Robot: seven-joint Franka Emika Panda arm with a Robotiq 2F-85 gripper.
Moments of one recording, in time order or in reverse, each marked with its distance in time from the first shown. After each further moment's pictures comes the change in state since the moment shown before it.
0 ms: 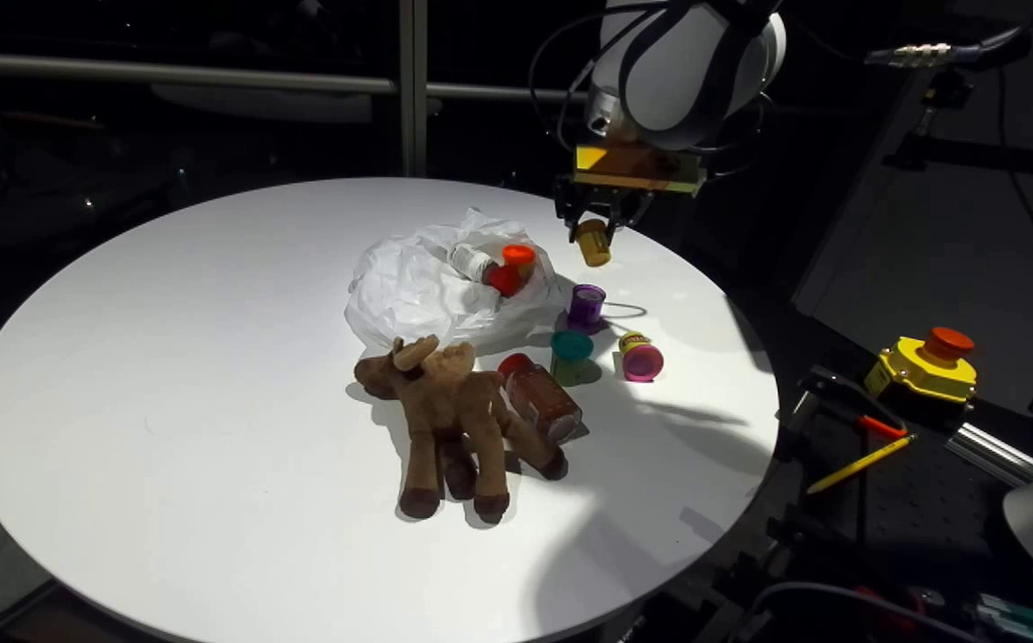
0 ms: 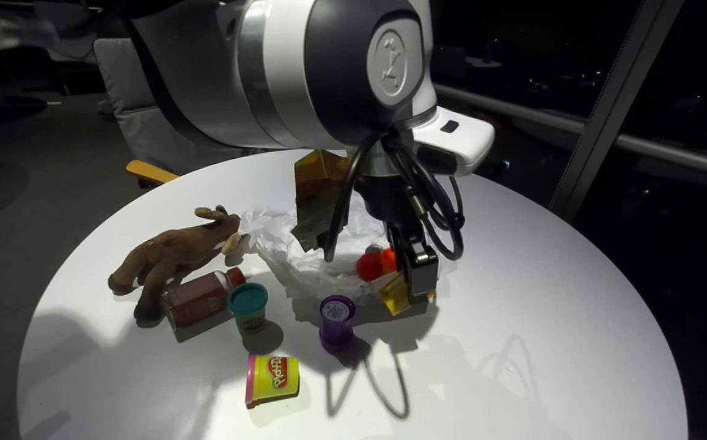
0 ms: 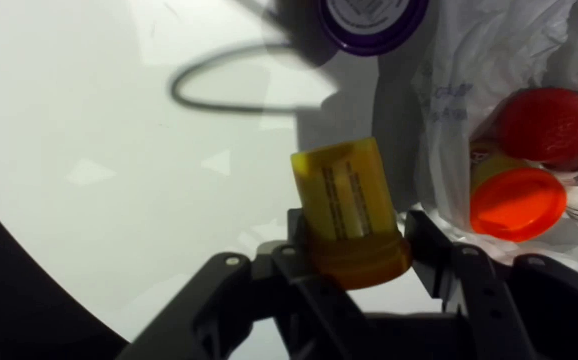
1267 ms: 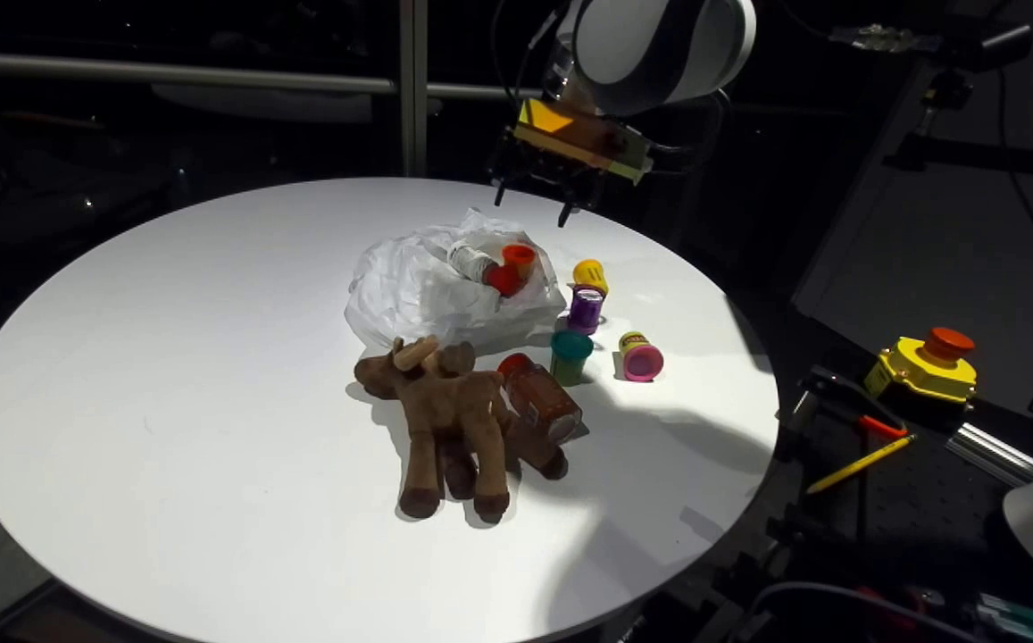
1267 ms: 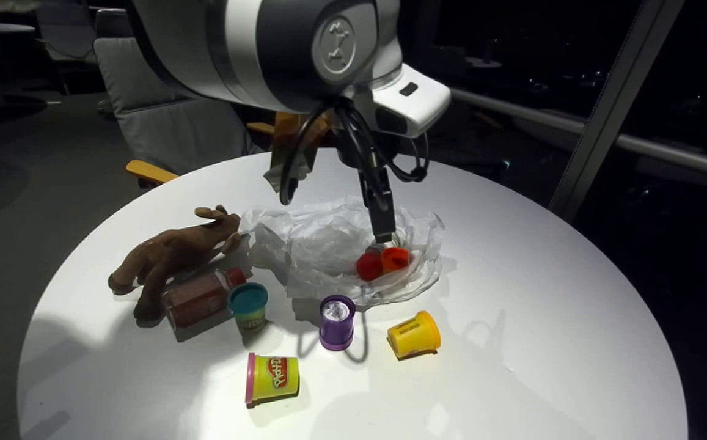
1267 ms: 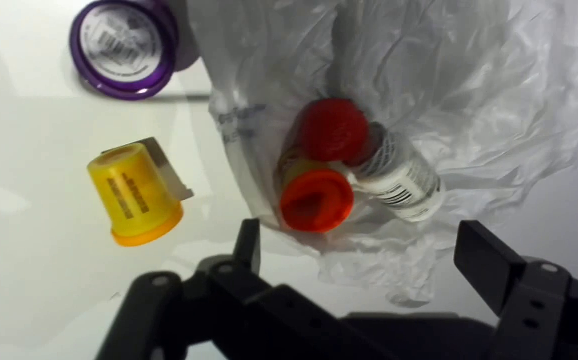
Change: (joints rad) arm -0.077 -0.028 0.193 0.056 0.173 0.092 -0.007
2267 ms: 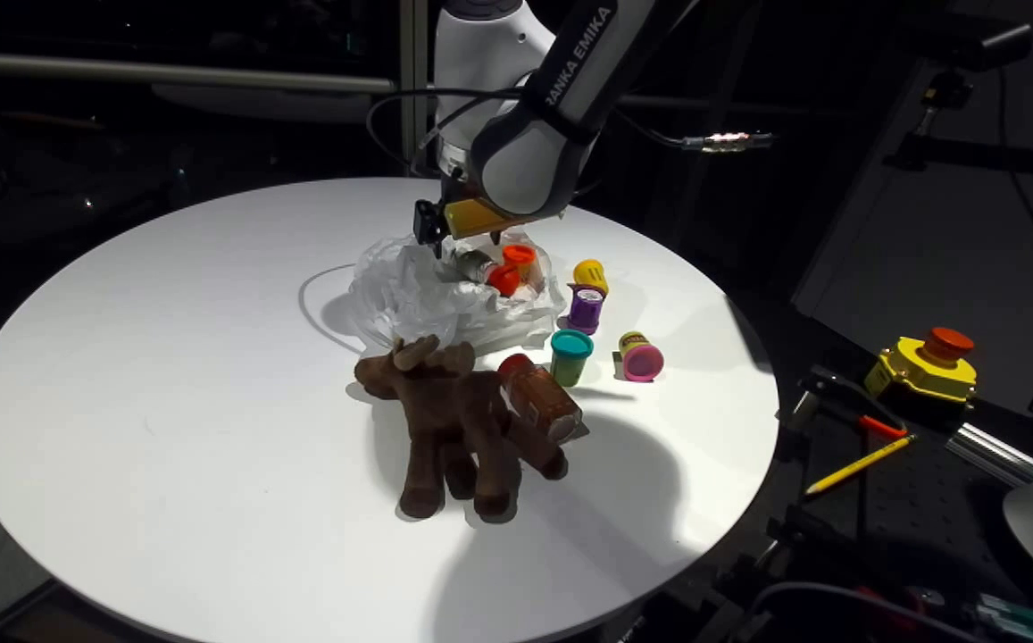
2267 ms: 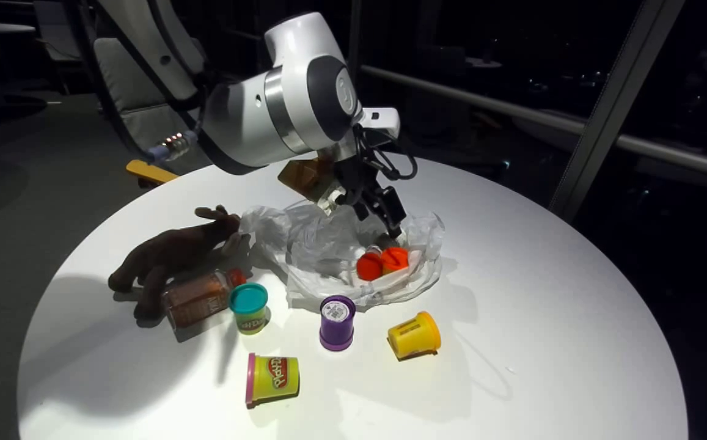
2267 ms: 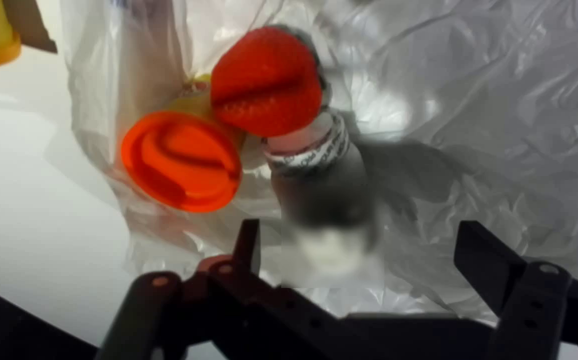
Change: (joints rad) arm 0.208 0.417 -0.170 0.427 -0.299 -0.118 -0.070
